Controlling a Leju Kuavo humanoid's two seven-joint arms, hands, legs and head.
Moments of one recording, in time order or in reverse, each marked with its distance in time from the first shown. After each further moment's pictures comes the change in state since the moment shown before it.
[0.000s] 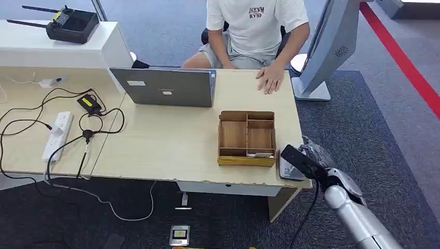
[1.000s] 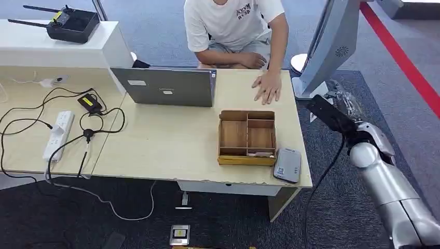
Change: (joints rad) left arm -0.008 -0.001 -0.002 0.000 -0.005 -0.005 -0.011; right arm -0.261 -0.082 -0.047 -0.068 -0.023 -0.010 -0.045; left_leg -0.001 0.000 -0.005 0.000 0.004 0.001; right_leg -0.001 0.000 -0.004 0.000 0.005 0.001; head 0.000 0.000
